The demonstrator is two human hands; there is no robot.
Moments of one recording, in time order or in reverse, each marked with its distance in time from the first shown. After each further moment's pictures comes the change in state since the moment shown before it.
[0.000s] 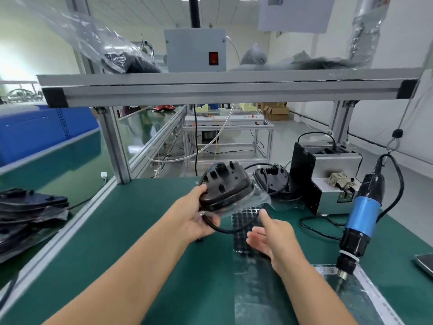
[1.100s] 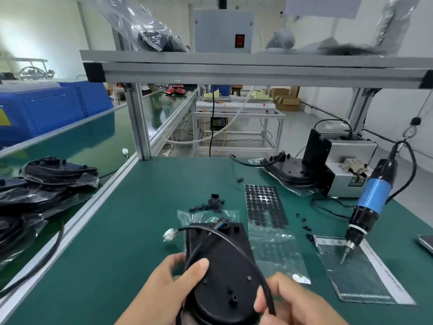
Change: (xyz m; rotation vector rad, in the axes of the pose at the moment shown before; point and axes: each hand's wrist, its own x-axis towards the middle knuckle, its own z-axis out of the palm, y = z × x) left_hand -0.141 -0.092 -0.118 0.586 0.114 0.314; right_hand -0.190 0.025 -0.045 -0.495 -0.758 -0.070
